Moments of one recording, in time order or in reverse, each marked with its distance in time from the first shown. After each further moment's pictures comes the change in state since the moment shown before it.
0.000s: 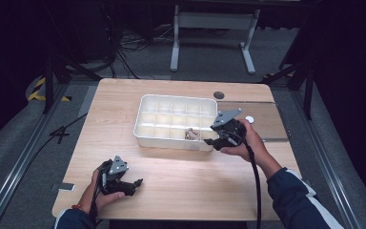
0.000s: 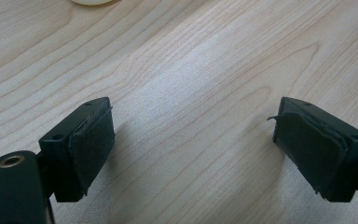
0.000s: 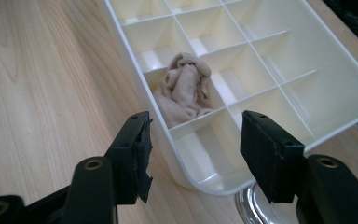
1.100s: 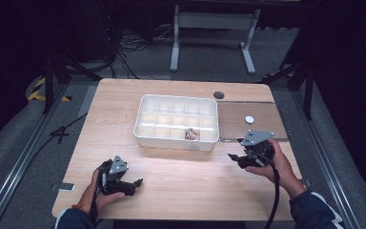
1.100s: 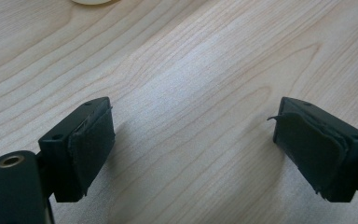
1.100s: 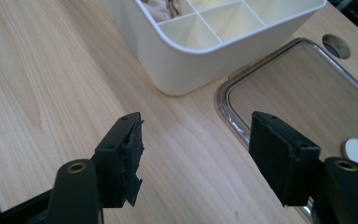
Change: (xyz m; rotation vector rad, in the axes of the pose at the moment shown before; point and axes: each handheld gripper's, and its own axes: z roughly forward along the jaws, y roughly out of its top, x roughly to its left) left arm 0.000 0.000 0.000 -0.001 -0.001 -0.001; right arm 0.011 -0.085 -0.038 -0.007 -0.105 0.071
